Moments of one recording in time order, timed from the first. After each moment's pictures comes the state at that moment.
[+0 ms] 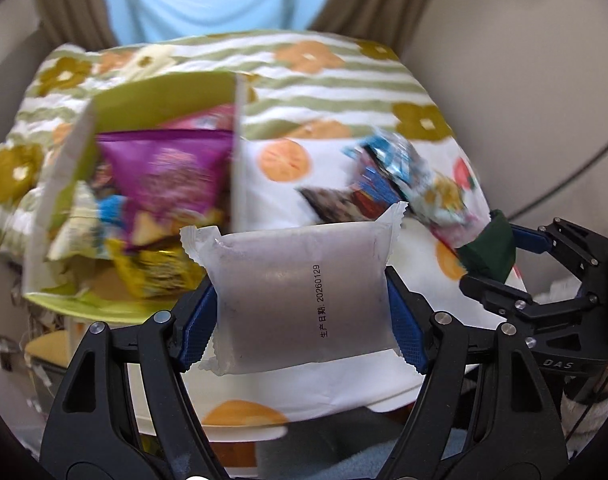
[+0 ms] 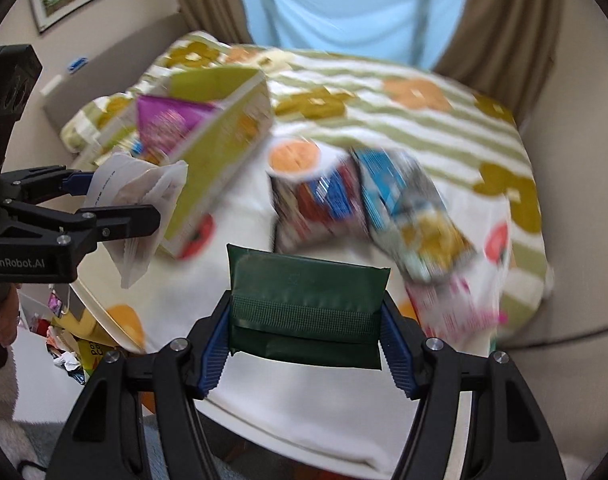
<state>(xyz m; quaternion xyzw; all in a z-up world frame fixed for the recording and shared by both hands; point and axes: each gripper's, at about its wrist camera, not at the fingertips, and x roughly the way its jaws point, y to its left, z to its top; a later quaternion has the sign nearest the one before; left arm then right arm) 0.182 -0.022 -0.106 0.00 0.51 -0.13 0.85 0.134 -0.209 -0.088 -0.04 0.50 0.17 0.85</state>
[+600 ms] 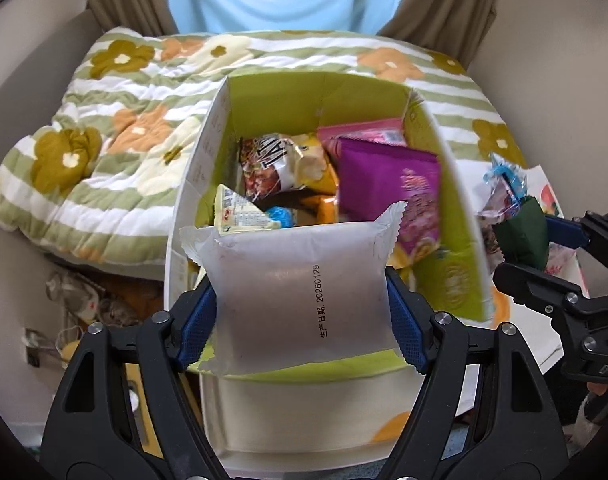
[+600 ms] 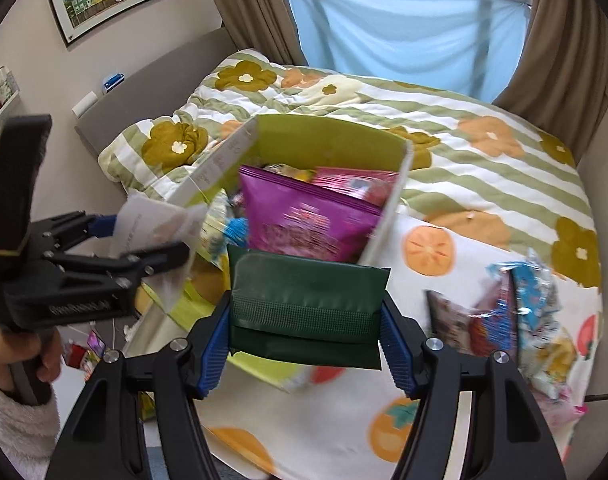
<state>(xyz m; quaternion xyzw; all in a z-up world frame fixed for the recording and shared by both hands) 0.250 0.153 -0.131 0.02 0.52 -0.07 0.85 0.214 -0.030 -0.077 0.00 0.49 0.21 0.84</state>
